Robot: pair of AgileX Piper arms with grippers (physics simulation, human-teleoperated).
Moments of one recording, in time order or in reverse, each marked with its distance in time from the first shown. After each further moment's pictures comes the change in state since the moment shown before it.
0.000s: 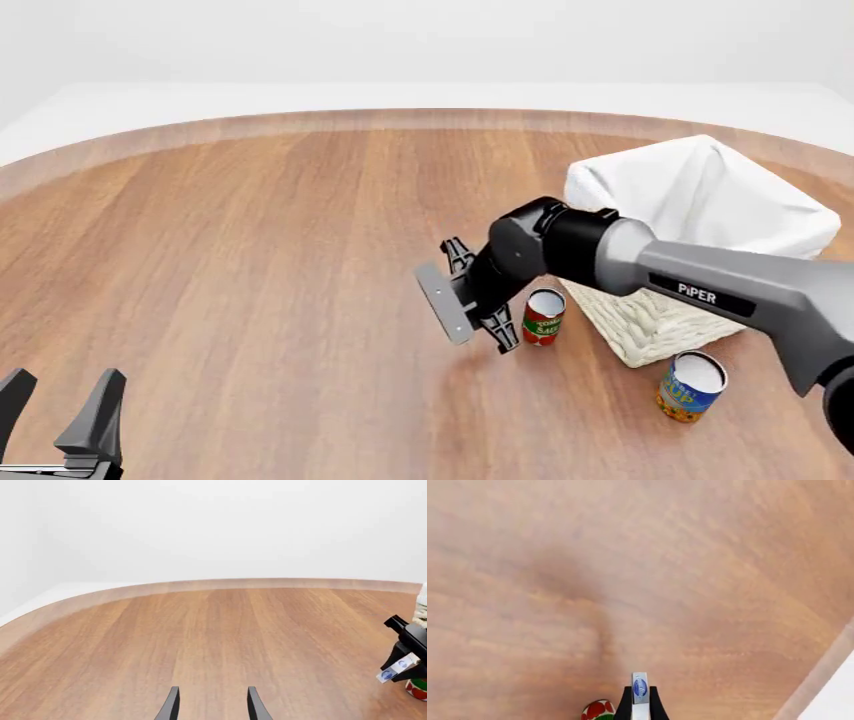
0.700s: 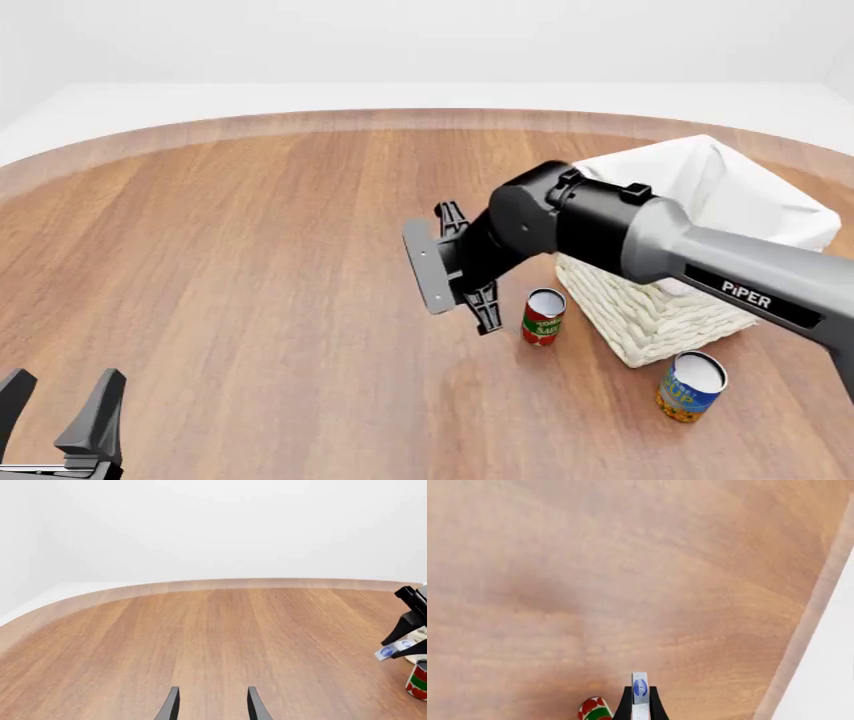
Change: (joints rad) left arm 0.000 0.000 0.000 0.000 0.000; right arm 0.051 -0.085 -0.082 0.061 0.184
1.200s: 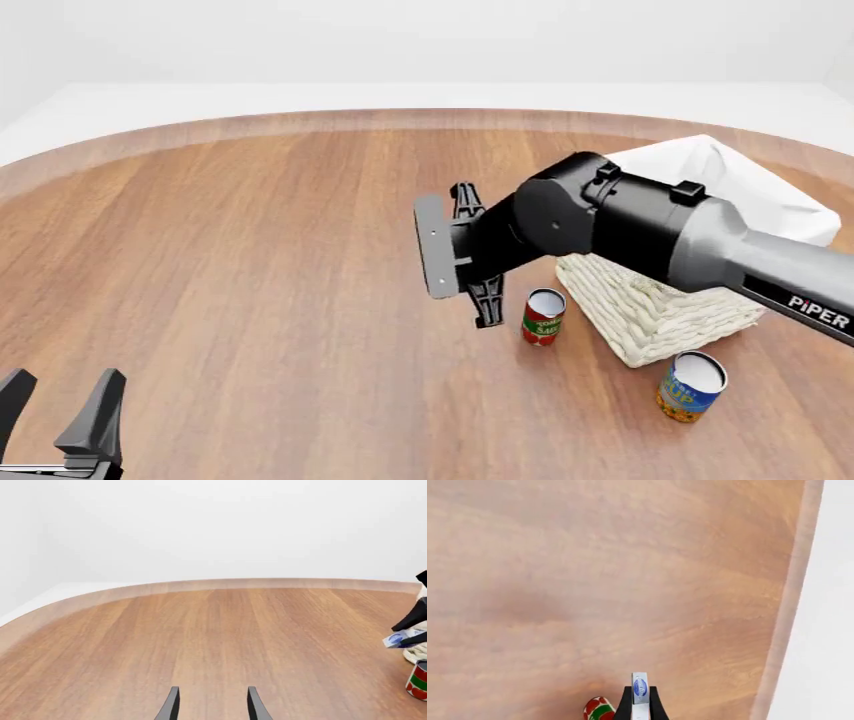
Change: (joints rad) left arm 0.000 0.000 0.000 0.000 0.000; right arm 0.007 -0.099 0.046 -0.049 0.136
